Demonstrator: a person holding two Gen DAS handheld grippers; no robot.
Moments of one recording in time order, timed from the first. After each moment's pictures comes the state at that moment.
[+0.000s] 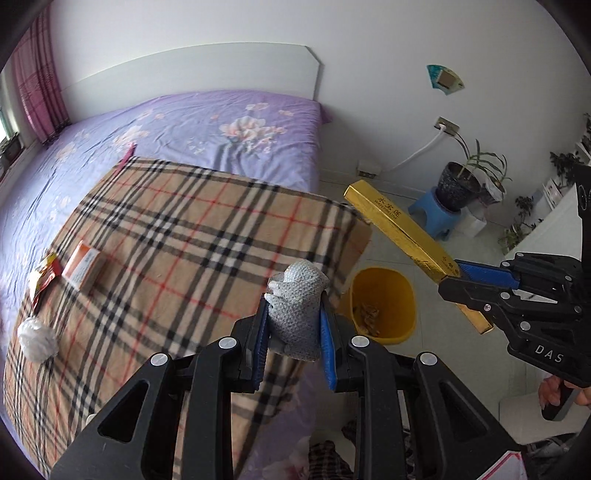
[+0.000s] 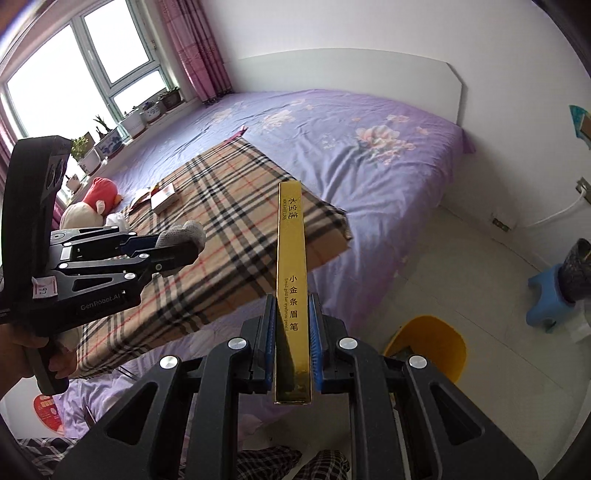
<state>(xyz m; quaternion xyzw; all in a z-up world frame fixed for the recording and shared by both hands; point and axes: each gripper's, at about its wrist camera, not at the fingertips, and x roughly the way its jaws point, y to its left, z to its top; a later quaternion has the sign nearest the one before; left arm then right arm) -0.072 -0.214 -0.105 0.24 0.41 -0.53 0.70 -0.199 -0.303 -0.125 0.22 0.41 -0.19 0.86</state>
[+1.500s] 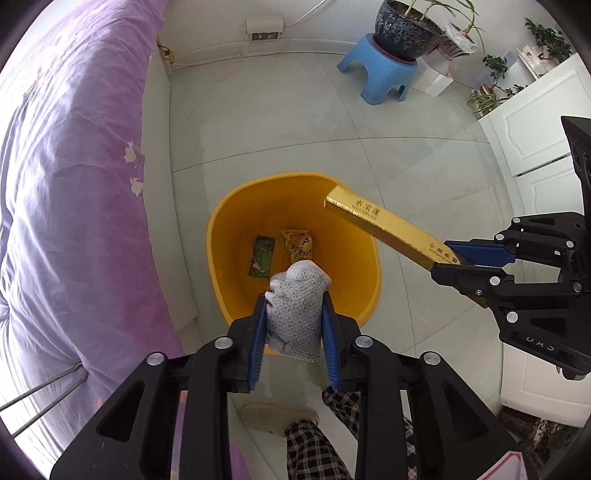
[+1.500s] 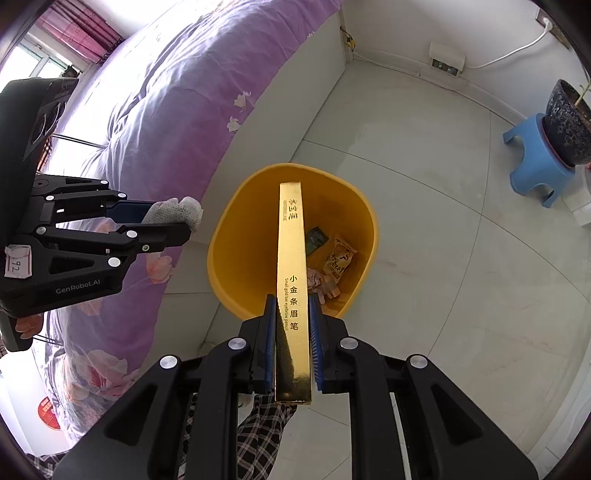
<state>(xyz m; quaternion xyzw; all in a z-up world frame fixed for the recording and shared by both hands) -0.232 -0.456 -0.355 0.42 0.51 -0.56 0.50 -0.354 -0.495 -0.396 0.35 0.54 -0.22 0.73</state>
